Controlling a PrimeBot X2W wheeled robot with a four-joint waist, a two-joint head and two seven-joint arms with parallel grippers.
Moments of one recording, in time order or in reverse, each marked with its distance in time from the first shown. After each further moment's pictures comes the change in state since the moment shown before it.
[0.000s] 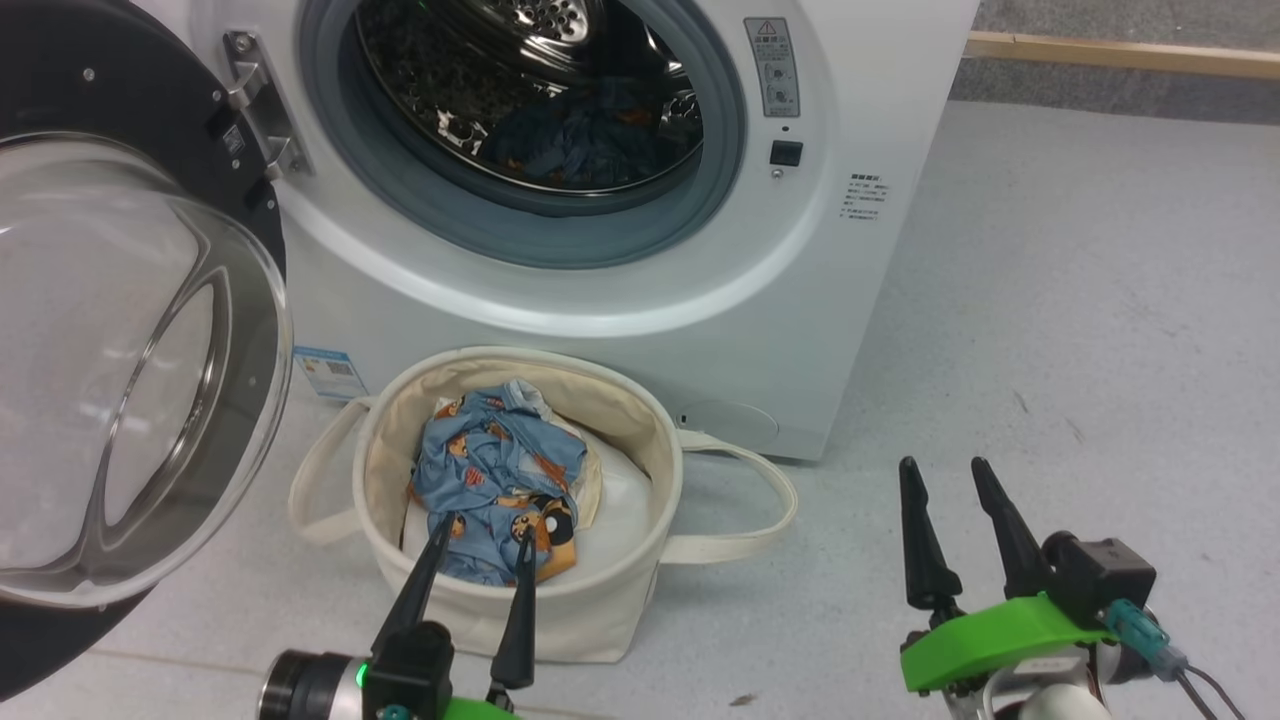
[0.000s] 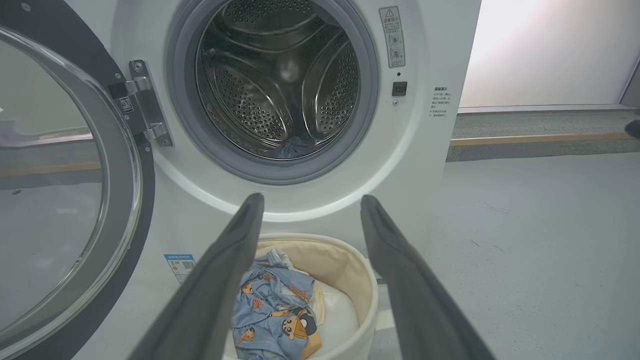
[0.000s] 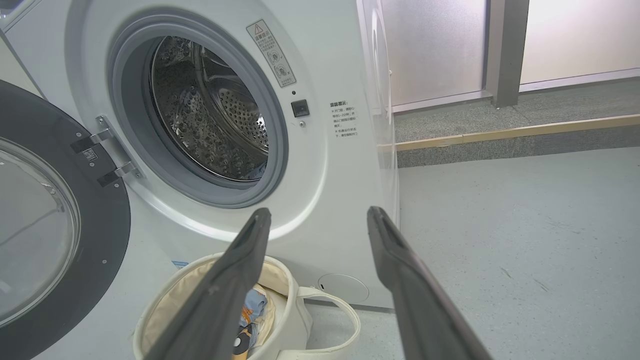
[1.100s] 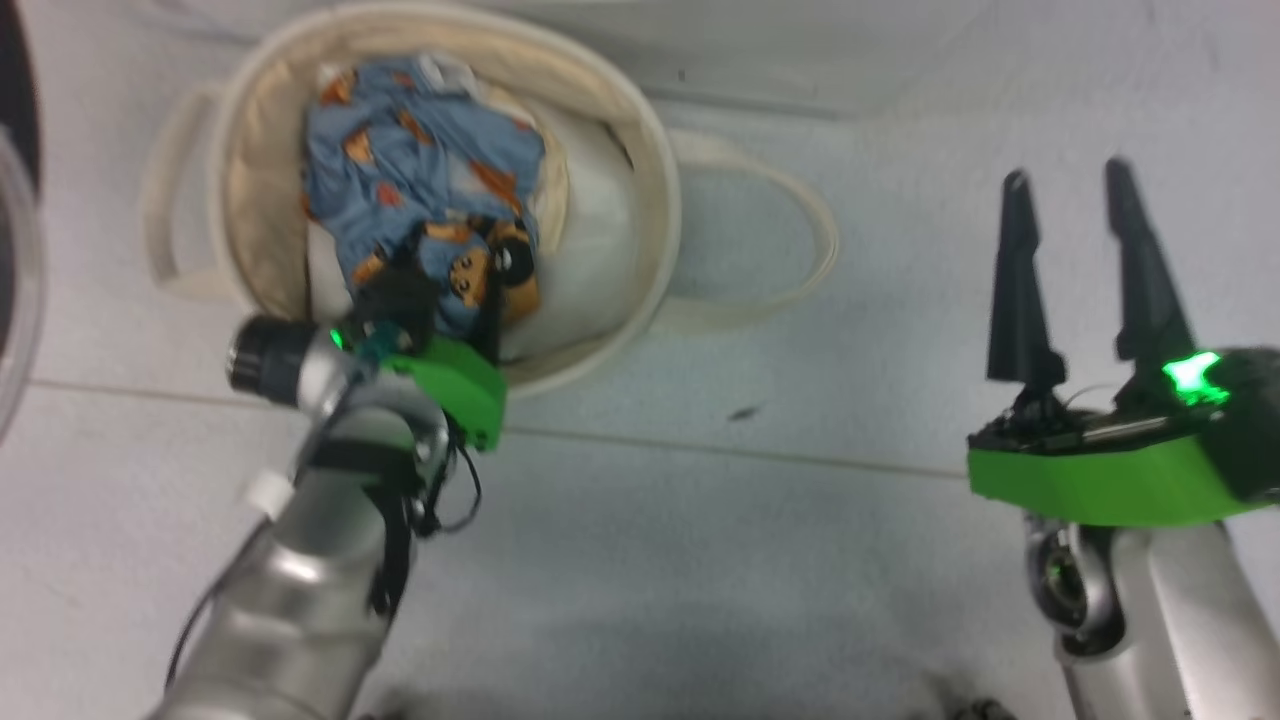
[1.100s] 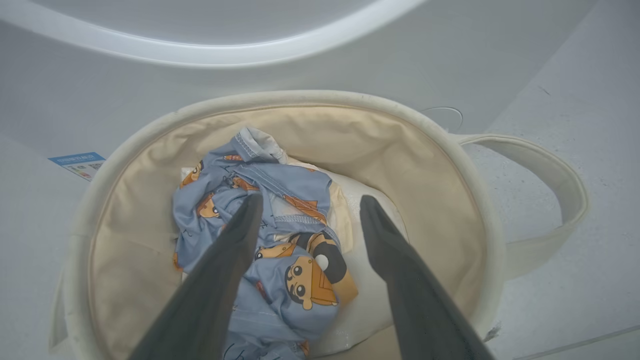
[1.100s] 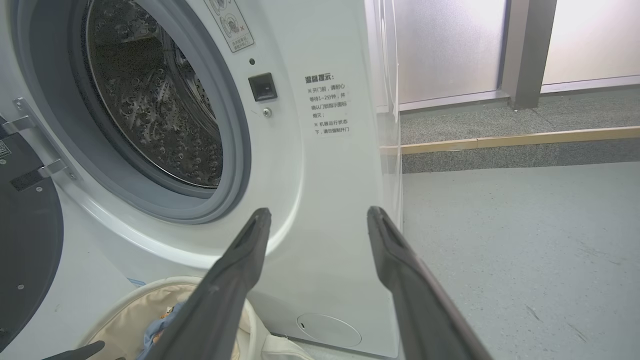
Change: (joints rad) left arm -0.759 -0.032 -0.039 0.712 -0.082 -0.086 0.000; right arm -0.209 -0.044 -0.046 -0.390 -0.084 0.000 0.000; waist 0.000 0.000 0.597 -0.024
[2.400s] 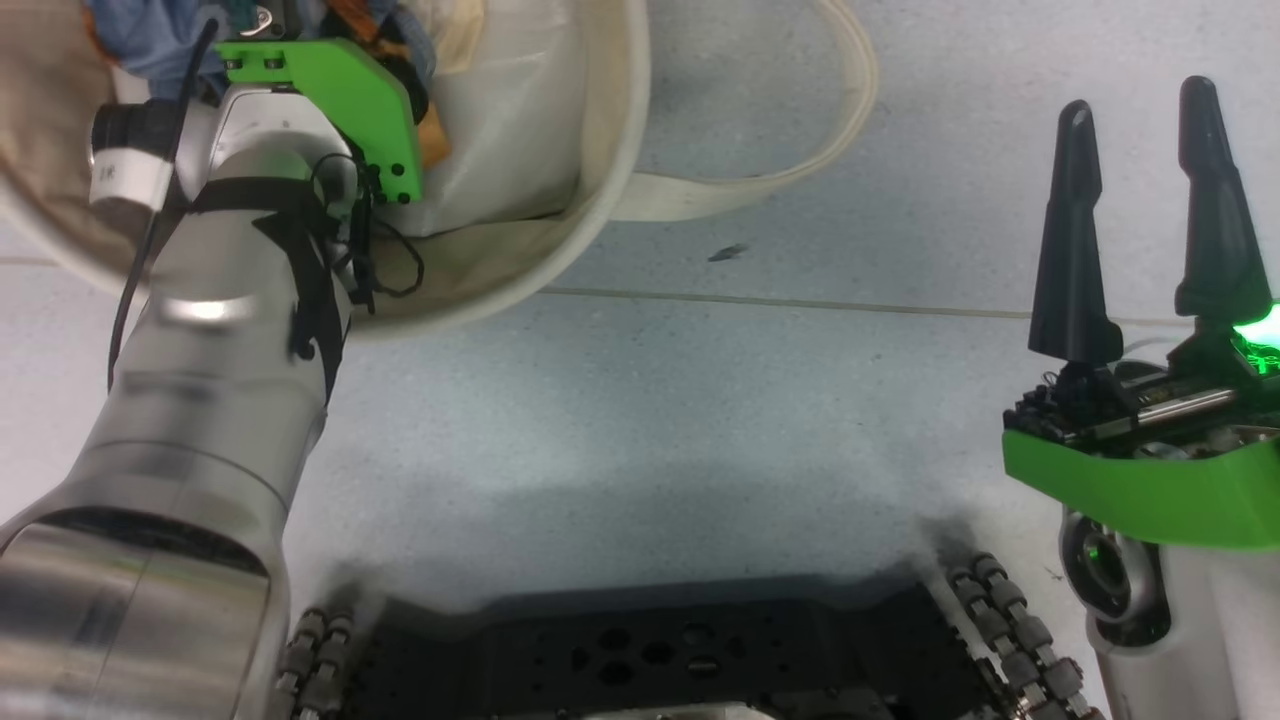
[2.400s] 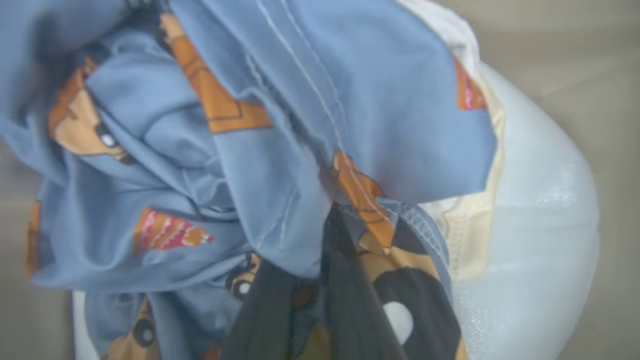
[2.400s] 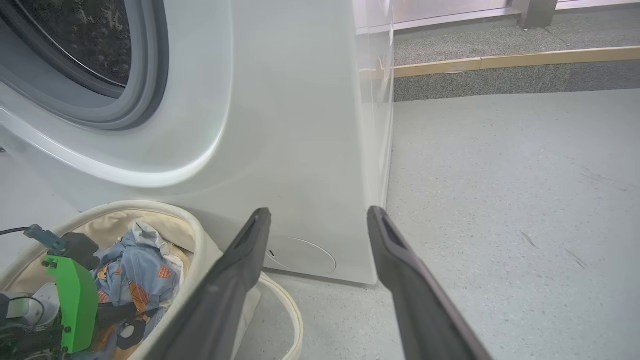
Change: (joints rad) left arm -0.505 -0.005 -0.002 0.385 -0.244 0.080 0.239; right arm -0.038 -0.041 0.007 -0.156 -0.016 0.000 0.000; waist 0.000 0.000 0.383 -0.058
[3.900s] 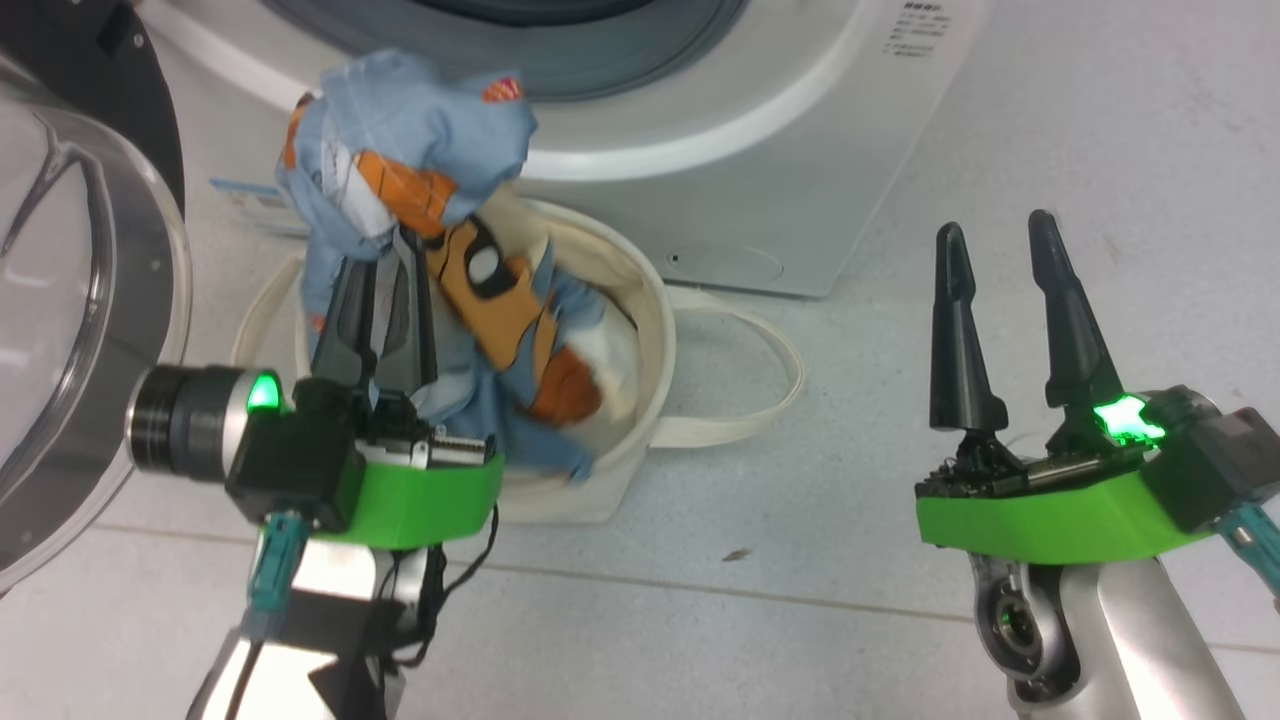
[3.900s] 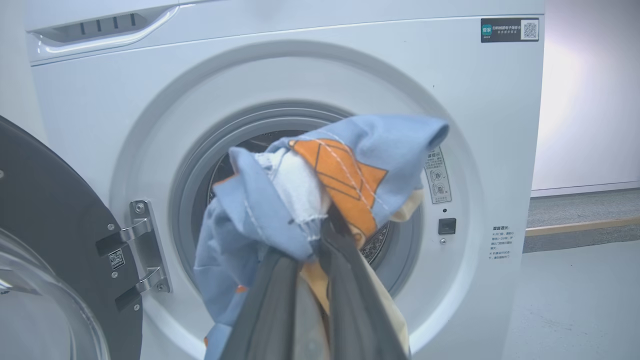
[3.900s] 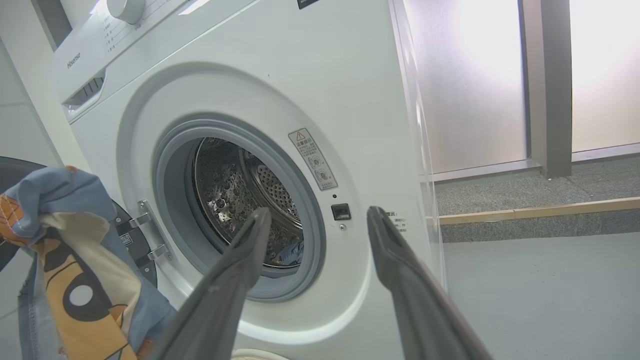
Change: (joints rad) left arm 0.879 0.089 0.073 -1.332 0.317 0.089 -0.239; right arm 0.087 0.069 0.062 0.154 0.084 0.000 0.000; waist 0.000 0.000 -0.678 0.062
